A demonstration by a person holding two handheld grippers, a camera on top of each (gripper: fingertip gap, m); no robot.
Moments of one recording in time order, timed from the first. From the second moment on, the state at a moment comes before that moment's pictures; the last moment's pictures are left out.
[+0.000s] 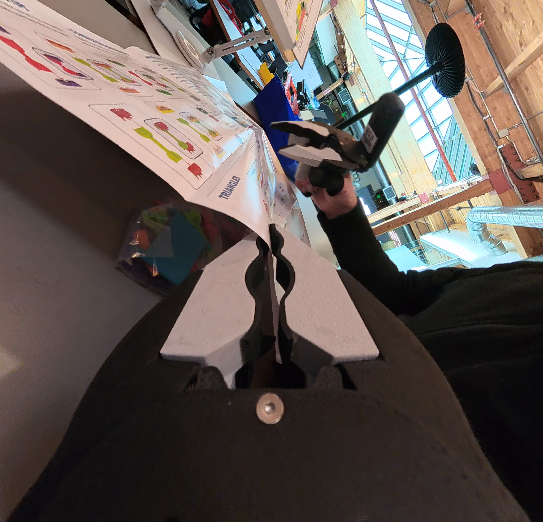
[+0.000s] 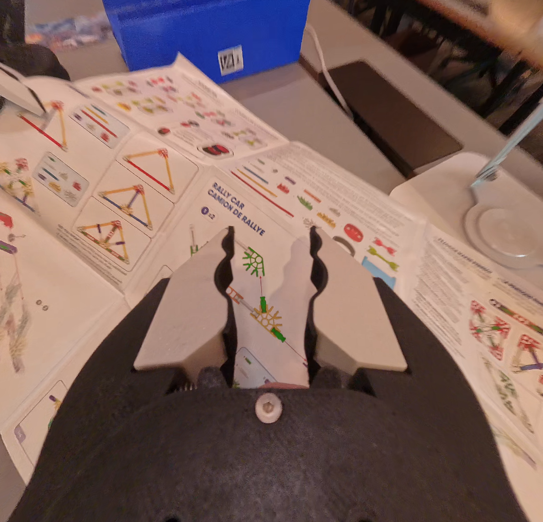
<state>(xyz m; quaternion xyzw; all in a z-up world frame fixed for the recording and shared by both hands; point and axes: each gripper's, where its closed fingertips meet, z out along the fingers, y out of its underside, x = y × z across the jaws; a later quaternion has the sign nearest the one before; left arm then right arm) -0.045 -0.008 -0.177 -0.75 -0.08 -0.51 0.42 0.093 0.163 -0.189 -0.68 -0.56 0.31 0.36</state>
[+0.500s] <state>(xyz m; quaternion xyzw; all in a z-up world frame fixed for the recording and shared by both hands) -0.091 0.024 -0.188 -0.74 -0.16 -0.50 0.42 0.097 0.151 -0.275 -0.73 -0.57 0.28 0.23</state>
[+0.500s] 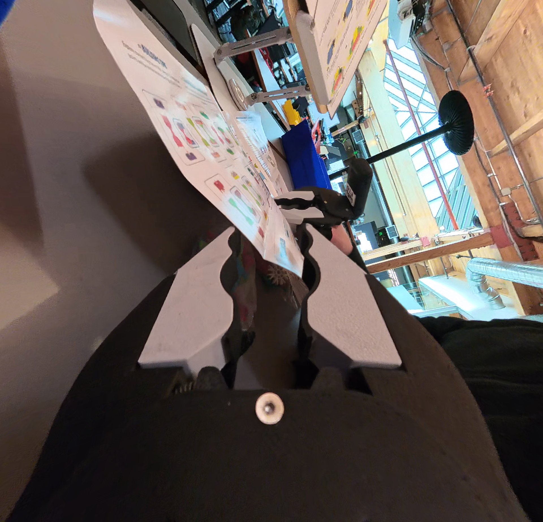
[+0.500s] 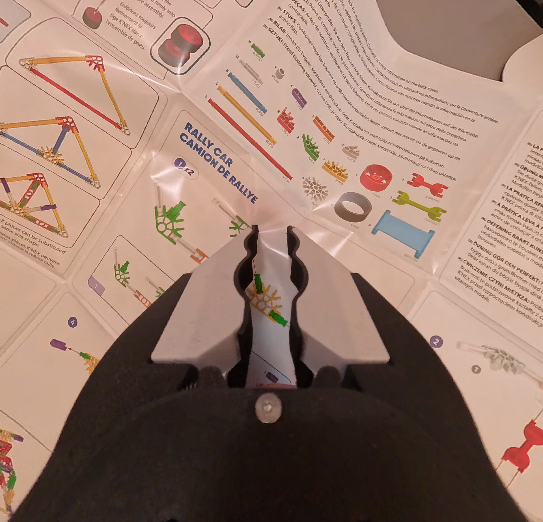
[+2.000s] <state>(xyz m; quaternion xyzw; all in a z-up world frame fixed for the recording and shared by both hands) -0.109 0.063 -0.155 -0.79 -0.08 -0.39 0.46 0.266 0.134 -0.220 -0.79 -0.43 0.30 0.32</state>
